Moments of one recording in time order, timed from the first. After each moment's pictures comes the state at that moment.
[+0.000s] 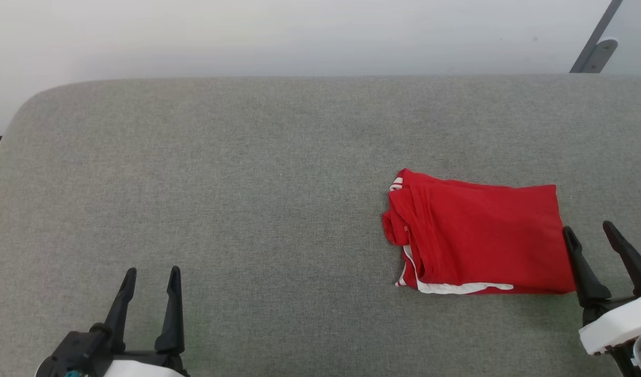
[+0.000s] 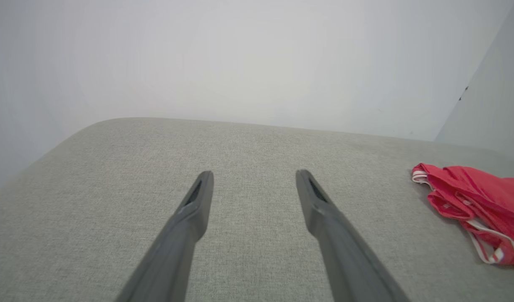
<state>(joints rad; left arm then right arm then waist) 0.10 0.11 0.01 0.05 -0.23 -0.13 -0.26 -0.05 -0.43 0.06 0.19 0.51 0.13 -0.18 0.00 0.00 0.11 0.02</state>
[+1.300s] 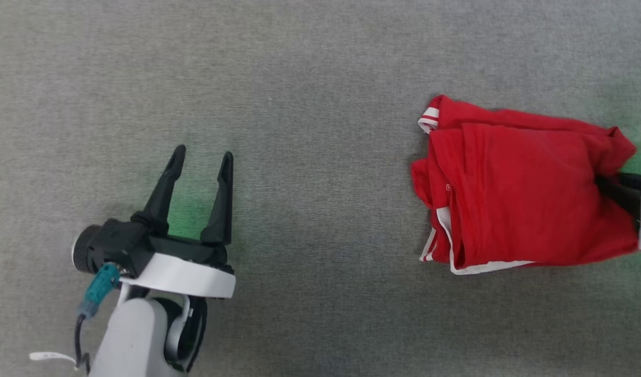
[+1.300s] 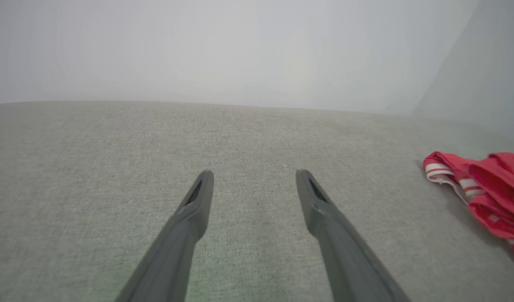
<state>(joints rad) -0.25 0.12 -0.15 0.08 -0.23 -0.13 -0.26 -0.46 -0.77 0.28 0.15 0.86 0.13 0.71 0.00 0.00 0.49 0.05</state>
